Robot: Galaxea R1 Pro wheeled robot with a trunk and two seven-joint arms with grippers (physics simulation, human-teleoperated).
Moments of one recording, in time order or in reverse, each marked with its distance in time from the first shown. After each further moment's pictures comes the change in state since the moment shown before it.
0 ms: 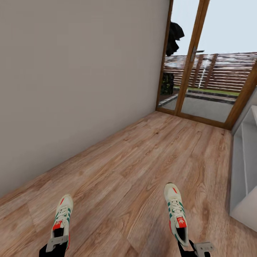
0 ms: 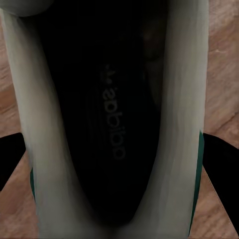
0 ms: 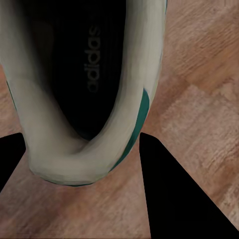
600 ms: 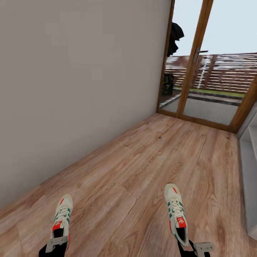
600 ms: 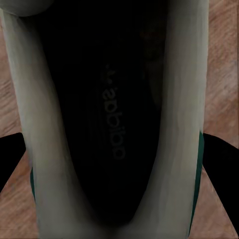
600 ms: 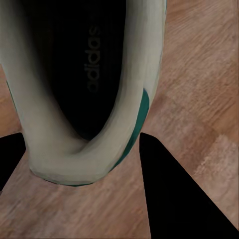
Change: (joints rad) left arm 0.002 0.000 0.000 0.001 0.002 -0.006 0.000; right arm 0.000 0.003 -0.001 -0.001 -0.002 0.002 -0.002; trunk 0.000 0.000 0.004
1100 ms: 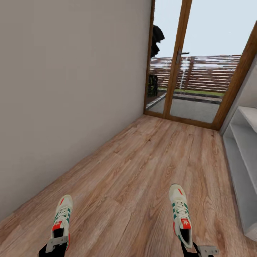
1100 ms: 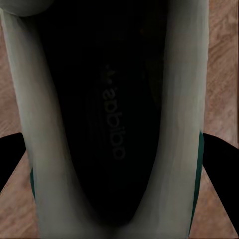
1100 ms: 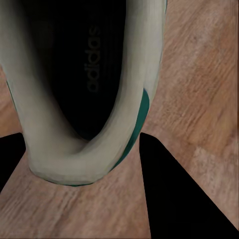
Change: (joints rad) left arm 0.000 0.000 0.000 0.001 -0.001 0.000 0.000; right arm 0.000 0.002 -0.071 0.001 0.002 0.002 0.003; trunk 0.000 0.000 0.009
